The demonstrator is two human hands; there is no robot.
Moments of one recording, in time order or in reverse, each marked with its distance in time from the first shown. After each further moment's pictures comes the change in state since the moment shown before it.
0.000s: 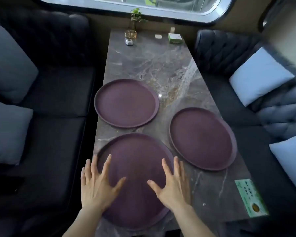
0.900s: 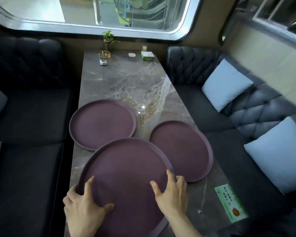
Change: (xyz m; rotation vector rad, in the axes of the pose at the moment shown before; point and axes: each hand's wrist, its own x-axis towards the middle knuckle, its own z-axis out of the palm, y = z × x) left_hand 0.012 0.049 -0.026 -0.158 -0.005 -0.168; right_hand 0.018 0.026 -0.044 0.201 0.187 0.362
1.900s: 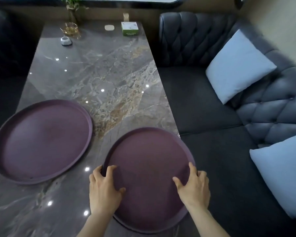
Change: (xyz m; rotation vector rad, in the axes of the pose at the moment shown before) left_hand 0.094 0.266 0.171 0.042 -0.091 0.176; right_hand 0.294 0.157 -0.046 -0.140 -0.120 0.144
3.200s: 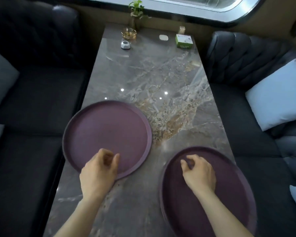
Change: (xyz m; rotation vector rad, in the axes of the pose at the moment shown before) left_hand 0.092 -0.166 -0.129 -0.246 0.376 -0.149; right_hand -0.031 -0.224 0.016 0.090 0.062 -0.266
